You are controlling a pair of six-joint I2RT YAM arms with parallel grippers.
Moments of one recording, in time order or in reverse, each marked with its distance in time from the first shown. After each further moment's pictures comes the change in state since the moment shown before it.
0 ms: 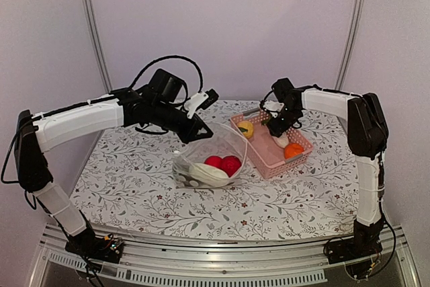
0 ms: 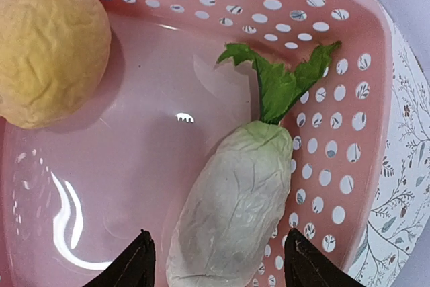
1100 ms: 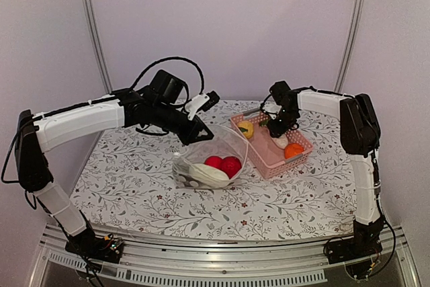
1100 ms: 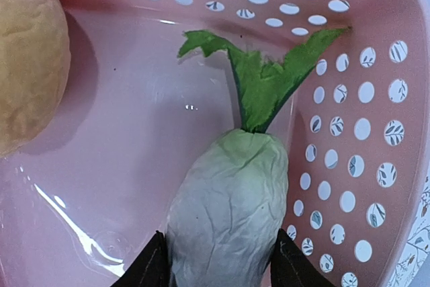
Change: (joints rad) left arm -0.007 0.004 -0.001 -0.010 0.012 0.002; right arm -0.013 0.099 0.100 -0.043 -0.030 0.063
